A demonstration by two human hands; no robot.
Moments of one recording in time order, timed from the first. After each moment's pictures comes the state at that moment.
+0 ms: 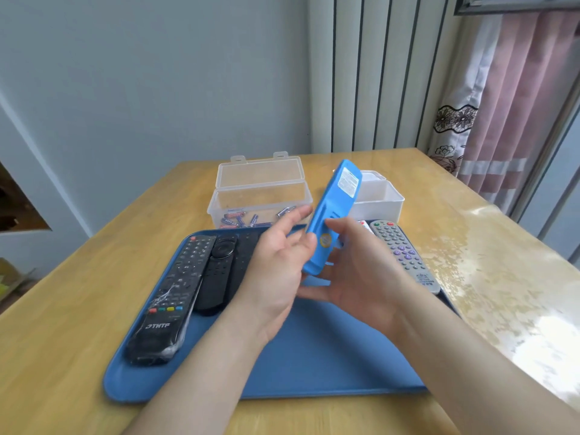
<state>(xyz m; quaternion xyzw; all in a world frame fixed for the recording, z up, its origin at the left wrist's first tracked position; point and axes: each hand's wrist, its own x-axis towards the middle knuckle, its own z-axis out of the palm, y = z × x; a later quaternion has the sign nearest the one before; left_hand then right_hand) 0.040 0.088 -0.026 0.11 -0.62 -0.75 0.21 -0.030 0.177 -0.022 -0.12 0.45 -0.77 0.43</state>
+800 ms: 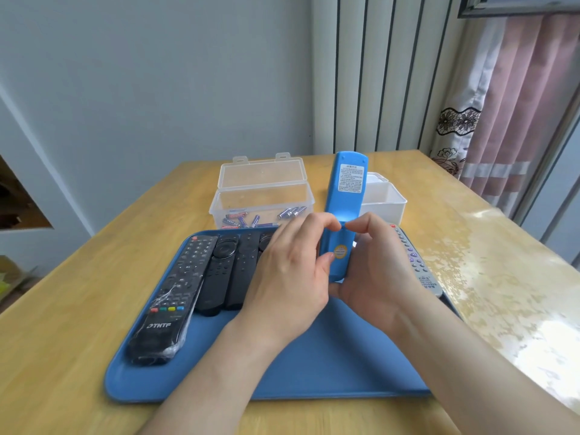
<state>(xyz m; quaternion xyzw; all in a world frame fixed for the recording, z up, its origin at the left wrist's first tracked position) 0.042 0.089 -0.036 0.03 -0.90 -0.23 0.38 -0.037 0.183 -0.024 -0.15 0.41 -0.79 0.44</state>
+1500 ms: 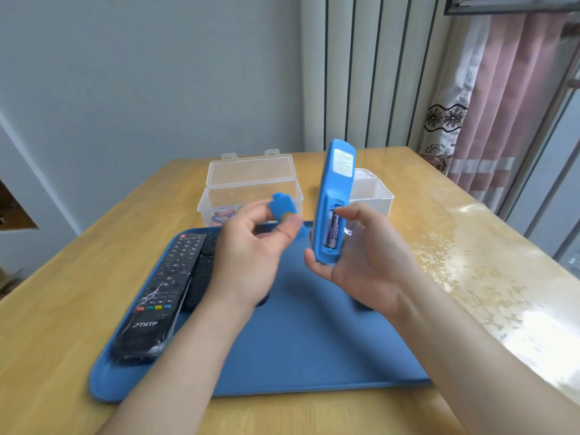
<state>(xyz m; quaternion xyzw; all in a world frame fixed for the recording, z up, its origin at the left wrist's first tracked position) 0.042 0.074 -0.019 0.15 -0.74 -0.56 0.35 -0.047 0.188 -0.016 -0.09 0.38 -0.82 0.43</state>
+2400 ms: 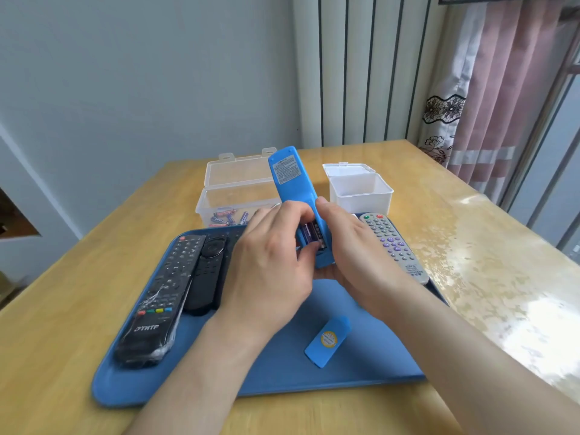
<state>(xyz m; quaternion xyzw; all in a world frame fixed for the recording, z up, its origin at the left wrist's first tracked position) 0.044 0.088 -0.027 0.04 -0.89 -0.16 0.43 -0.038 0.178 -0.025 -0.26 0.61 -0.70 0.26</state>
